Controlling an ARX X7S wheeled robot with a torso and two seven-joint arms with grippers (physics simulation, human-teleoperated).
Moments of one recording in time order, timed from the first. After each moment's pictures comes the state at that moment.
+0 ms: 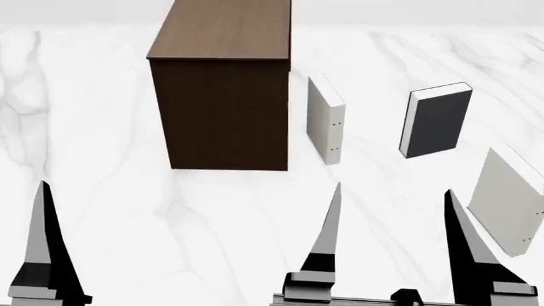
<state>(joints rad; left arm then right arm) -0.02 -0.16 0.17 0.97 0.01 -0.46 -0.20 0.06 0.16 -0.09 -0.90 0.21 0.51 0.26</state>
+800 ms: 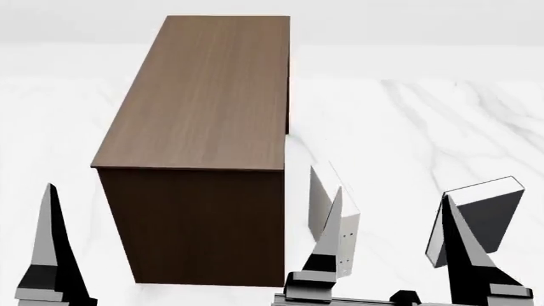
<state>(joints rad) -0.02 -0.18 0.20 0.97 -0.01 -0.48 -0.24 0.06 0.18 -0.10 -0.88 0.25 0.51 0.30</state>
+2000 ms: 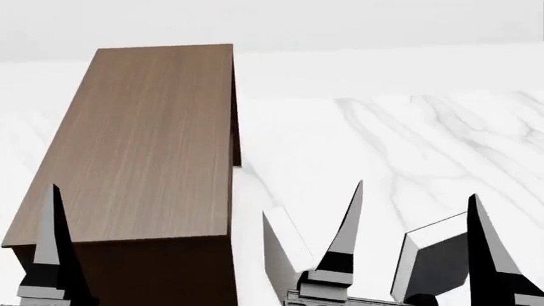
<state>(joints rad) -0.04 -0.23 0.21 0.97 -0.06 -0.49 -0.30 0.04 0.23 -0.13 -0.85 0.23 0.37 0.38</state>
